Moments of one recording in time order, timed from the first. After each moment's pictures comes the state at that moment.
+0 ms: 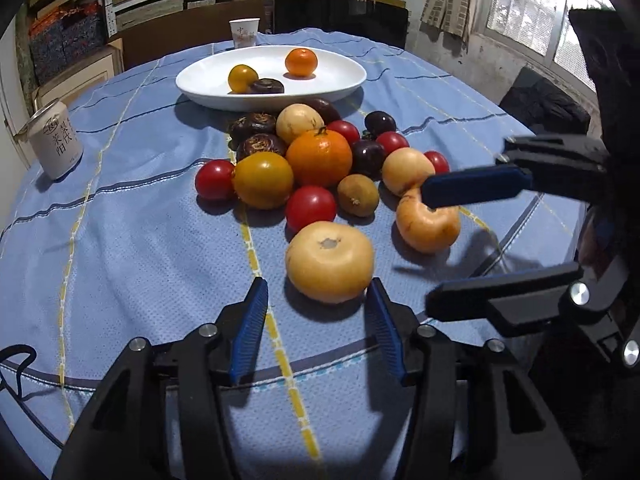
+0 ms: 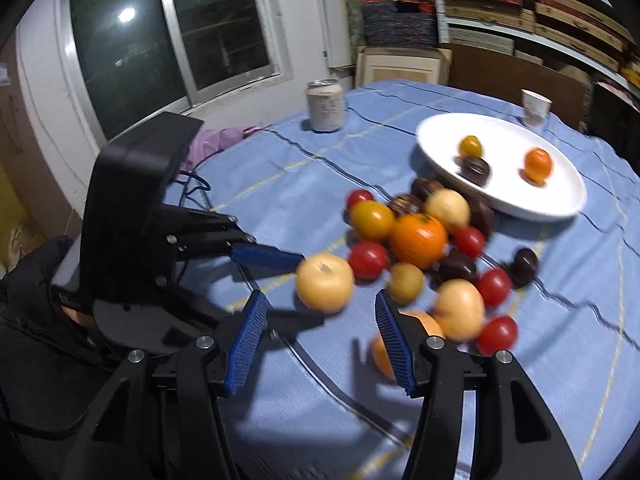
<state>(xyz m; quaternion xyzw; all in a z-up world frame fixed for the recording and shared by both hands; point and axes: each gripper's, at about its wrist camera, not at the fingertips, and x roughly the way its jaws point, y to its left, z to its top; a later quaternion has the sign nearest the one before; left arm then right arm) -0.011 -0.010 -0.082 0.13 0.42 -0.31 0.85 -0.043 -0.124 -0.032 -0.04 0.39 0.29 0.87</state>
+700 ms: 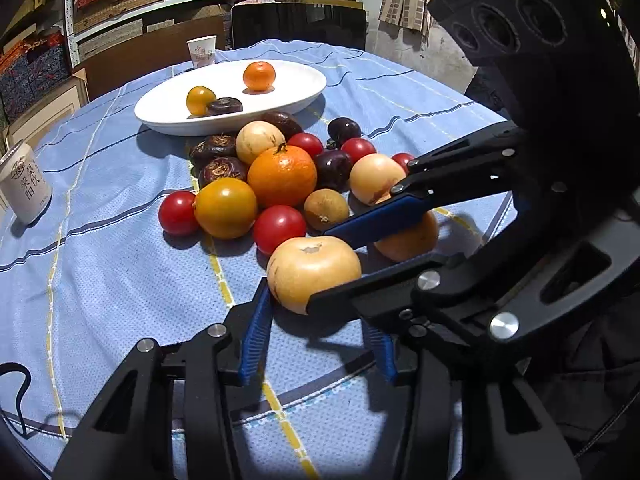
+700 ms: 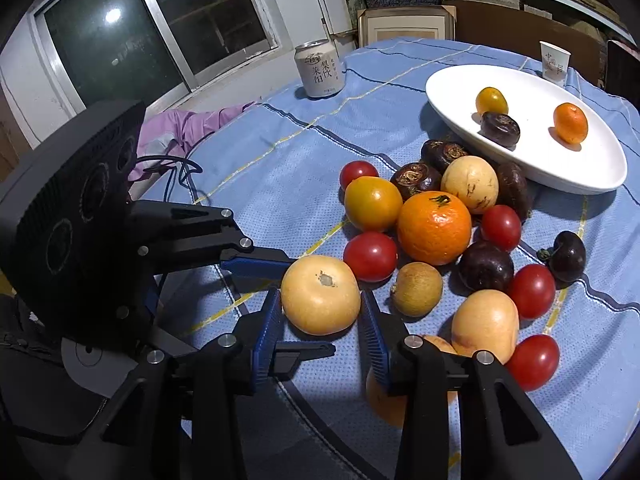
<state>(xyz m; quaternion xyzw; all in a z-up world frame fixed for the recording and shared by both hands) -0.011 -0.023 -0.082 0.15 0.39 -0.37 0.83 -0.006 -0.124 -0.056 -0.01 0.45 0.31 0.84</state>
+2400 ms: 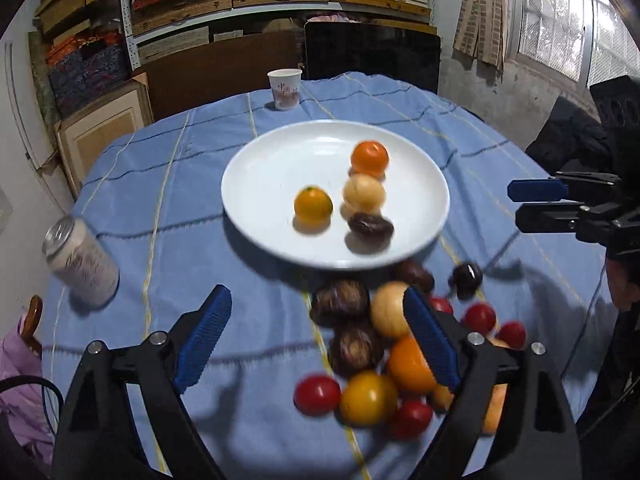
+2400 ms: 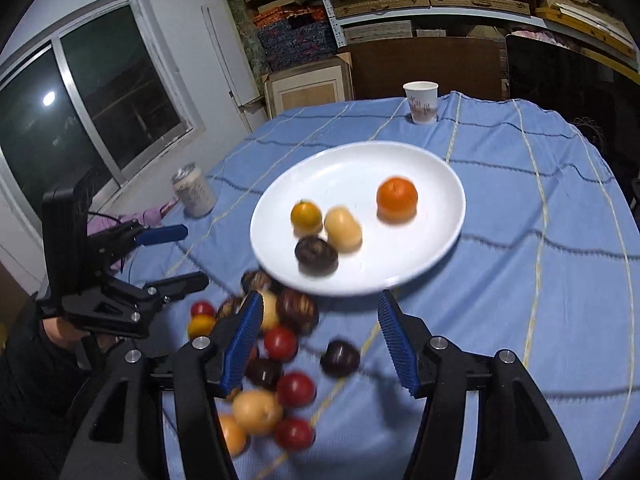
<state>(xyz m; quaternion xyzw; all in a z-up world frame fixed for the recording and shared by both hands) 0.106 -0.035 -0.018 0.13 0.37 -0.25 0.88 0.055 -0.258 -0.002 0.07 0.39 0.18 0.90</state>
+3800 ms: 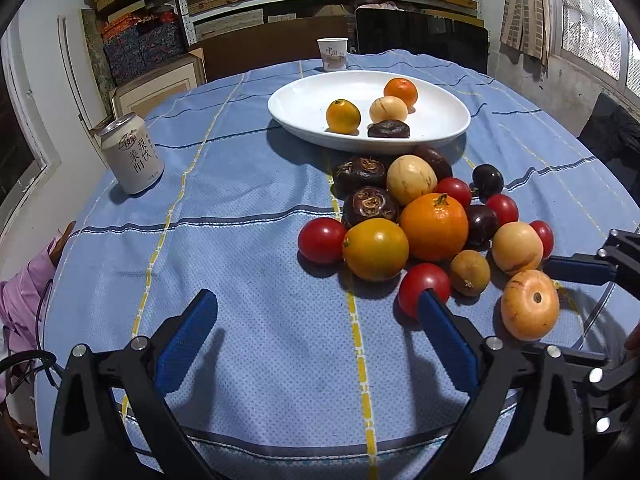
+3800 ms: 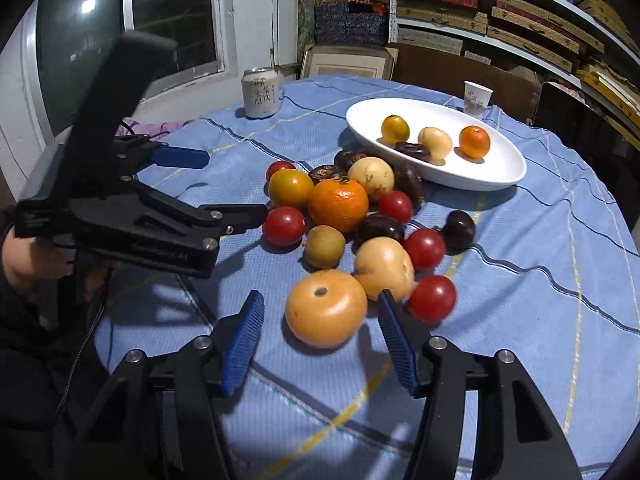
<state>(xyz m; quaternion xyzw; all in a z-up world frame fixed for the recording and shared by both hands) 0.028 -0.005 -0.069 0.13 0.38 -0.15 0.90 -0.046 -0.149 -0.063 -0.07 0.38 0.18 0.90</state>
